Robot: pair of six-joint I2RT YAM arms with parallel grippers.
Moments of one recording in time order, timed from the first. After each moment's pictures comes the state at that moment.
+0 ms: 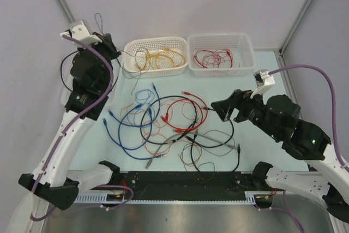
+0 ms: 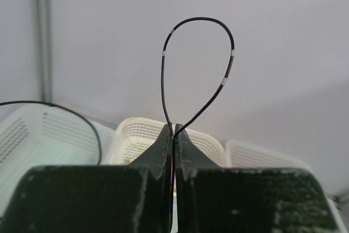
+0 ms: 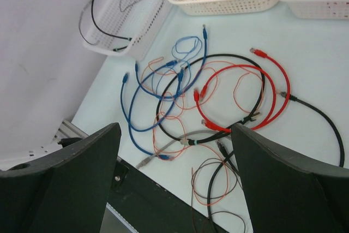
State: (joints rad) left arm -0.43 1.09 1.39 -0.07 -0.56 -0.25; right arm 0.93 0.77 1.24 -0.68 0.27 0.58
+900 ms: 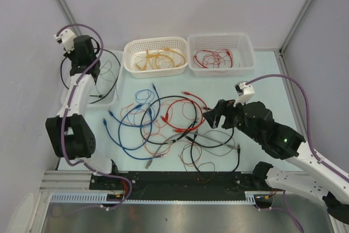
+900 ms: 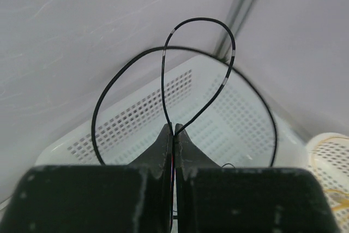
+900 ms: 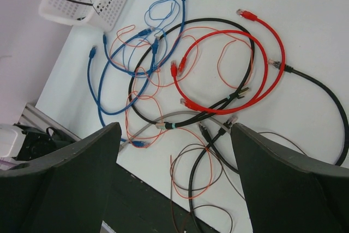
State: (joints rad) left arm 0.09 1.56 1.41 -0.12 -0.71 -0.33; right arm 0.92 0.75 0.95 -0.54 0.25 0.59
